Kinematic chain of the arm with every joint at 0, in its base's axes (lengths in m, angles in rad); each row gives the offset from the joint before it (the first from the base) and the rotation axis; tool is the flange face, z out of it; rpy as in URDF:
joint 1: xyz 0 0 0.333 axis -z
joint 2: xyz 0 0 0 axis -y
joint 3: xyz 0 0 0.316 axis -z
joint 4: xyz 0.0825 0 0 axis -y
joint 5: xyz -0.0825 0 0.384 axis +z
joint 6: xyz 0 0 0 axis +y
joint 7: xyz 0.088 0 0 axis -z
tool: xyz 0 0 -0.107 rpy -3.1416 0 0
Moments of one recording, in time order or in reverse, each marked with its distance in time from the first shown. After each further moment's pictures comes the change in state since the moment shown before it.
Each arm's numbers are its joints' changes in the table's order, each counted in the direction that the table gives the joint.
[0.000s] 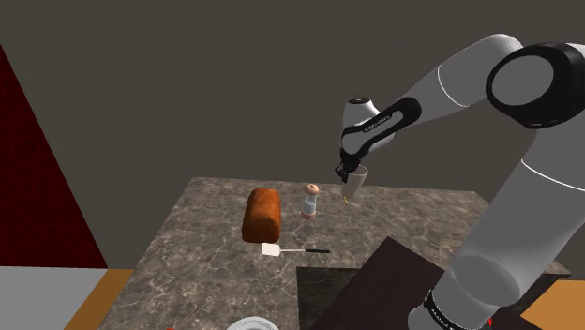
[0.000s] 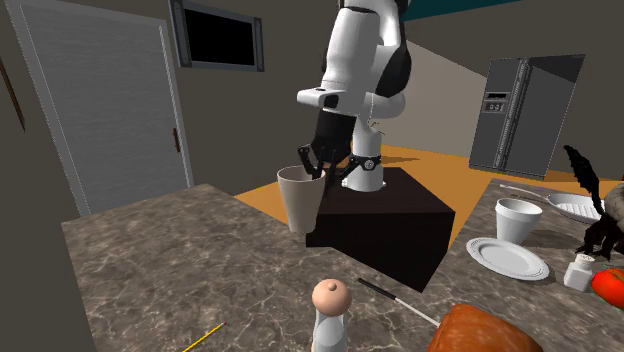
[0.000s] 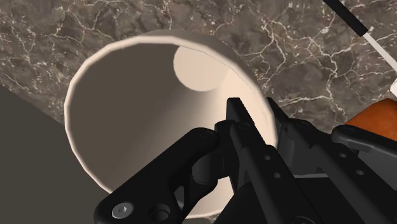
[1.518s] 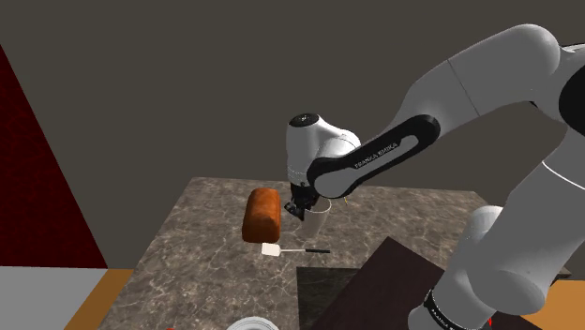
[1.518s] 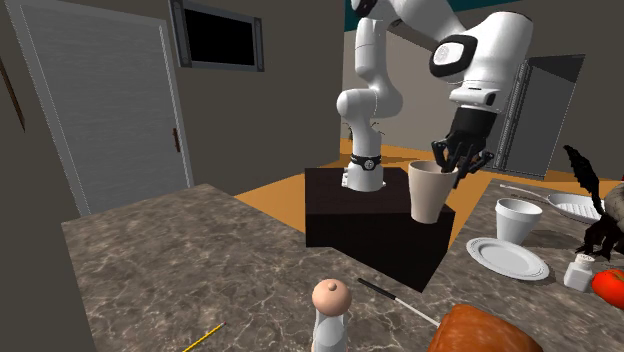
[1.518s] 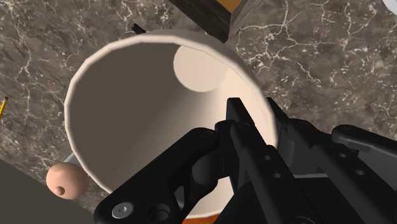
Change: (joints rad) arm -0.287 0.131 -0.370 -0.116 0.026 0.136 0.623
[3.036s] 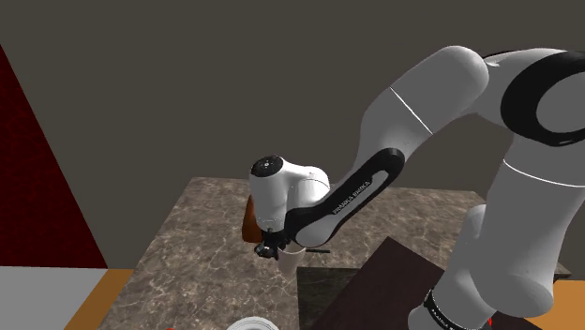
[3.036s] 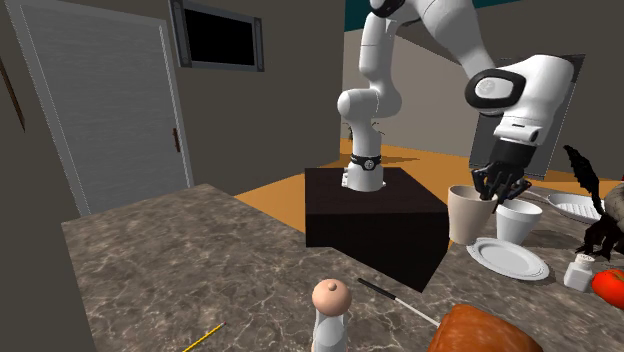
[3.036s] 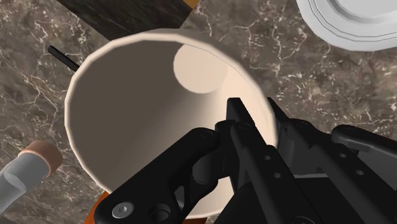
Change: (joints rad) arm -0.106 -0.249 -0.131 0.083 -0.068 -0.106 0.316
